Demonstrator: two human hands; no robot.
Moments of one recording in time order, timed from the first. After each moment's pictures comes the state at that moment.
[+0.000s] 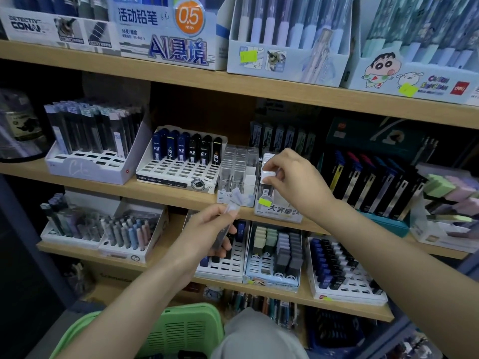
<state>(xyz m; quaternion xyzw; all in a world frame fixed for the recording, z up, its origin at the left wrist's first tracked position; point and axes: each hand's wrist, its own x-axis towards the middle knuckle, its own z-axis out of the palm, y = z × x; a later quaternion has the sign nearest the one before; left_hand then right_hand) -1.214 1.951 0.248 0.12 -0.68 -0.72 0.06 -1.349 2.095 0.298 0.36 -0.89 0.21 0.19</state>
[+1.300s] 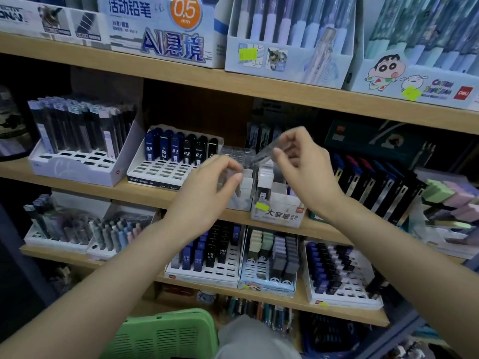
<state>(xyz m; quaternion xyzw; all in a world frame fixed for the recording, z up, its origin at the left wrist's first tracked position) -1.255 1.937 0.285 -0.02 -0.89 -0.36 0.29 -1.336 2.095 0.320 0.35 -0.82 0.40 0.22</state>
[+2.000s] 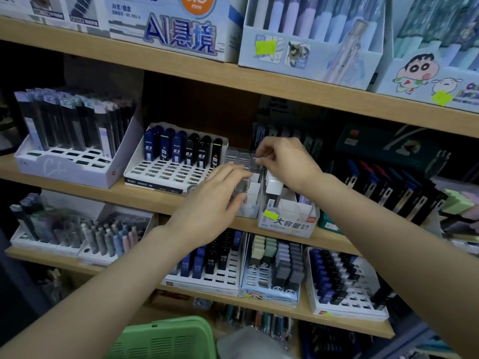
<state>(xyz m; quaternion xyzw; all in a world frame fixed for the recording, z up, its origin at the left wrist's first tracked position) -1.281 1.918 0.261 -0.08 -0.94 -0.23 0.25 -1.402 2.051 0.317 0.37 -0.90 0.18 0.17</state>
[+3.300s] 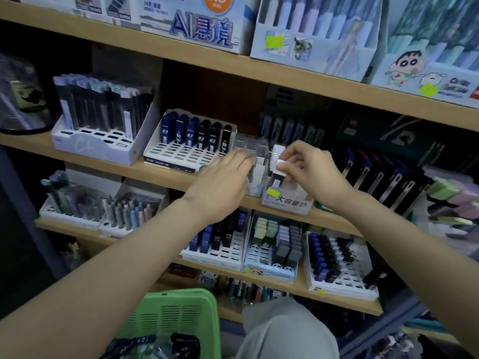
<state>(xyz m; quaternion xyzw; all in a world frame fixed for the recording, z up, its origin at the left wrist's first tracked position) -1.261 1.926 0.267 -0.08 -0.97 -0.05 0.23 -1.336 2.098 0.312 0.34 -0.88 0.31 0.10</state>
